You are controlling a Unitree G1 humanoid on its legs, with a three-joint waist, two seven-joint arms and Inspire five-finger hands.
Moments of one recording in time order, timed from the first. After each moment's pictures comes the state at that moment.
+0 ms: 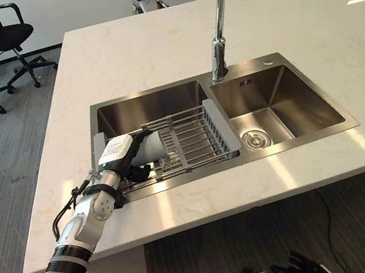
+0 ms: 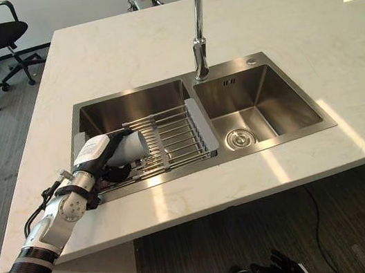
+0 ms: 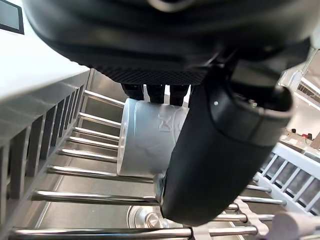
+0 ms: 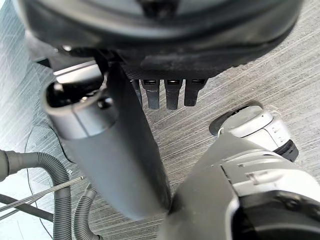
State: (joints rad) left arm -0.36 0.64 -0.29 0.38 0.51 -0.18 0.02; right arm 0.28 -0.18 -0.16 0.90 0.27 -0.13 0.15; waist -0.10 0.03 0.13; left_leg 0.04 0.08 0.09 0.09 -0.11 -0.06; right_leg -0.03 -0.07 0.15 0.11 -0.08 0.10
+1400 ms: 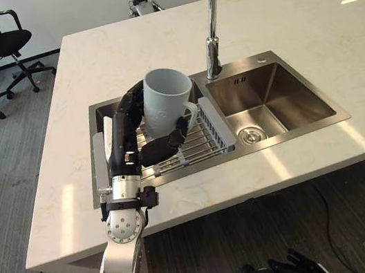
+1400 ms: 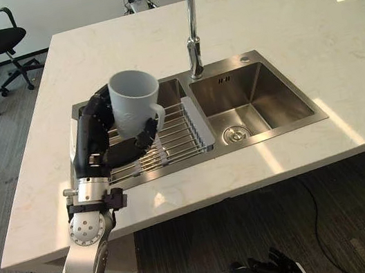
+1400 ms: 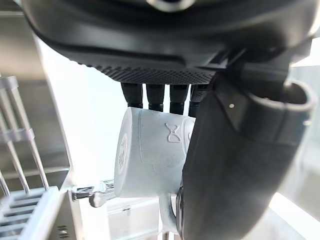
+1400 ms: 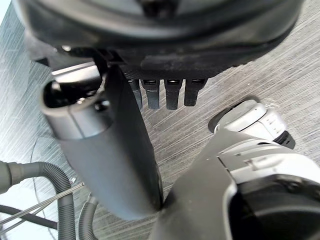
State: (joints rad) left arm 0.00 0.16 -0.12 -0.24 -0.18 -0.26 0.15; right arm 0.29 -0.12 -0.19 0.88 0.28 -0.13 0.11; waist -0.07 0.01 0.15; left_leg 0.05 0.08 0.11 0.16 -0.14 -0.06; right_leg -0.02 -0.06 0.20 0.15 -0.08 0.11
